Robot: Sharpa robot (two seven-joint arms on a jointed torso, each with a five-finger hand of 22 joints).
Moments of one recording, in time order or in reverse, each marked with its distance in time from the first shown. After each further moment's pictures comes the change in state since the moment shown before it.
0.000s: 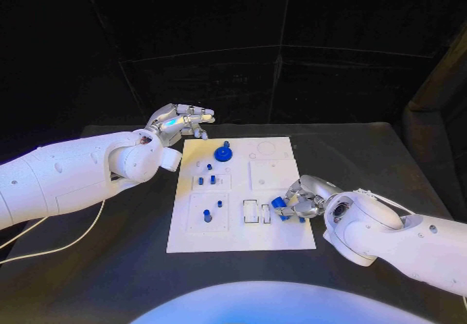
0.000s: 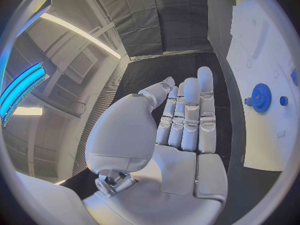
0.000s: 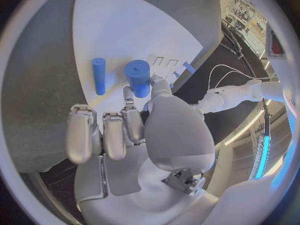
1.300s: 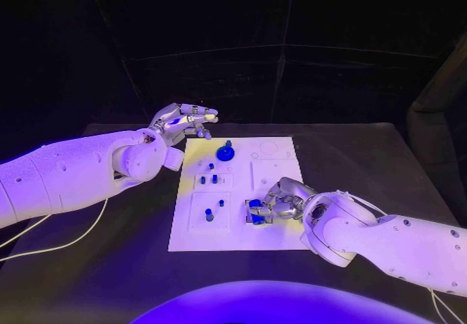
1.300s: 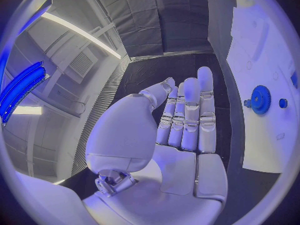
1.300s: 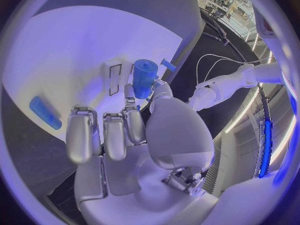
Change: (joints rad) left arm 0.000 0.001 0.000 0.006 0.000 0.004 -0.002; left_hand 0.004 0.005 0.000 0.000 0.000 0.000 0.000 0.000 0.000 0.000 0.000 0.000 0.000 -0.004 -0.004 0.000 -0.001 0.000 0.000 0.000 0.000 -0.001; right arm 0.001 0.122 0.001 -0.017 0.151 -0.018 0.016; right_hand -0.051 0.023 -0.017 0.041 -0.034 0.058 -0.015 0.013 0.019 0.013 -0.013 -0.010 0.000 0.000 -0.014 0.004 0.001 0.000 -0.002 -0.012 0.004 0.000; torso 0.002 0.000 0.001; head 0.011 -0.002
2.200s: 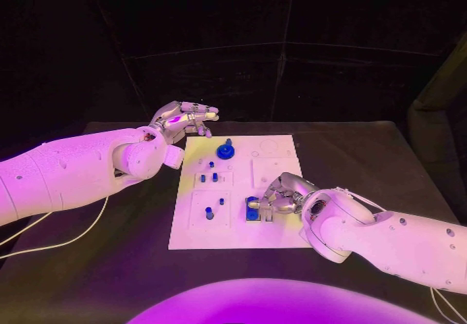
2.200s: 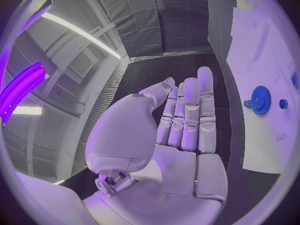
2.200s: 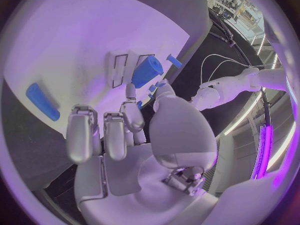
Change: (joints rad) left arm 0.000 0.000 0.000 0.000 0.000 0.001 -0.001; left_hand 0.000 0.000 0.000 0.000 0.000 0.000 0.000 0.000 0.000 0.000 0.000 0.000 0.000 0.000 0.000 0.000 0.000 0.000 0.000 0.000 0.000 0.000; right arm 0.000 0.017 0.000 -0.018 -0.066 -0.030 -0.031; right_hand -0.053 -0.080 0.063 0.035 -0.405 -0.022 0.004 0.022 0.058 -0.049 0.002 -0.131 -0.054 0.000 -0.007 0.000 0.000 0.000 0.000 -0.007 -0.013 -0.002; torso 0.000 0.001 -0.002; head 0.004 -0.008
